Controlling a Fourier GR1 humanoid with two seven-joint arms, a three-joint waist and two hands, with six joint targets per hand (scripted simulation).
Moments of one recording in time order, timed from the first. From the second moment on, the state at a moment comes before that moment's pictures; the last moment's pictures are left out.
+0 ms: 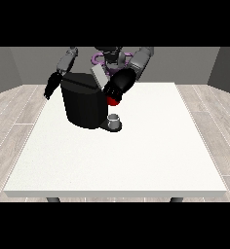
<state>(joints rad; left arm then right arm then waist) -1.30 0.54 0.11 -0.64 -0.86 -0.25 -0.27 -0.50 -0.09 -0.05 -1.31 0.18 -0.19 0.03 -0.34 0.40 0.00</state>
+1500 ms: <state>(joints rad) -1.12 0.38 0.10 -0.68 -0.85 -0.24 -0.25 -0.37 -0.11 -0.14 -1.14 0.14 -0.20 -0.01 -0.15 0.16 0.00</state>
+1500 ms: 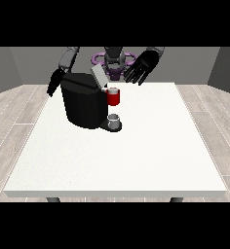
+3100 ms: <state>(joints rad) -0.43 0.01 0.32 -0.85 -0.29 -0.31 -0.25 -0.26 -0.14 -0.08 -1.32 0.08 -0.01 0.03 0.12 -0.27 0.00</state>
